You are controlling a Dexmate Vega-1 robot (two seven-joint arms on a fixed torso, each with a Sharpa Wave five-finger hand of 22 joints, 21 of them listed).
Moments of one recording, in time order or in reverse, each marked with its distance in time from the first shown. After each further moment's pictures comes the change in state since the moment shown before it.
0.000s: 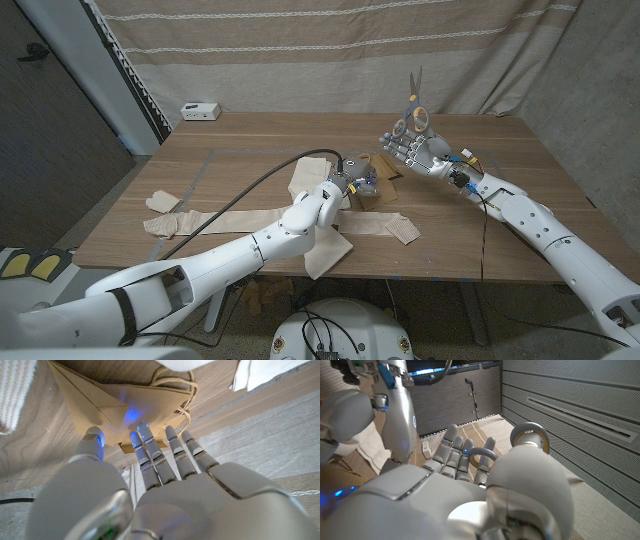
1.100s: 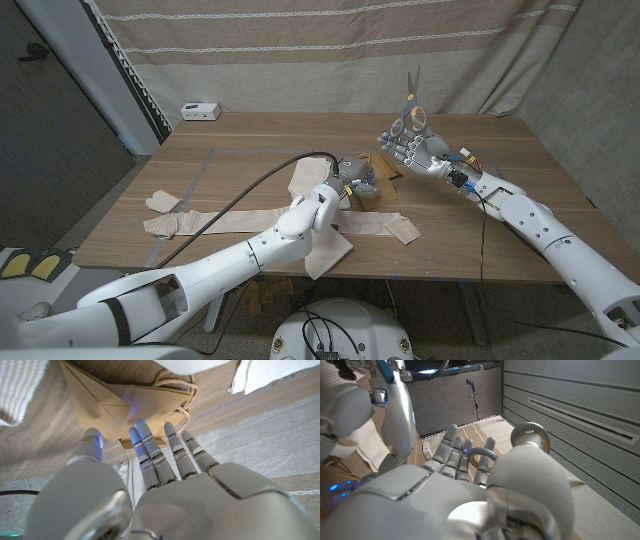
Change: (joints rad) left arm 0.042 0.012 -0.028 -0.028 -0.016 -0.001 0.028; left_hand -0.022 -0.004 -0.001 -0.007 0.000 0.062 0.026 -0.036 -0.073 0.088 -0.003 0.004 -0.061 0.052 -0.006 0.010 0.005 0.005 -0.002 -0.013 0.000; right arm -0.008 -0.005 -0.001 -0.029 -0.002 -0.001 -0.020; right_hand -0.004 -0.004 0.000 0.000 0.000 0.000 0.000 -0.001 0.000 0.000 0.000 -0.005 0.000 0.000 0.000 0.000 0.000 0.002 0.002 -0.004 0.000
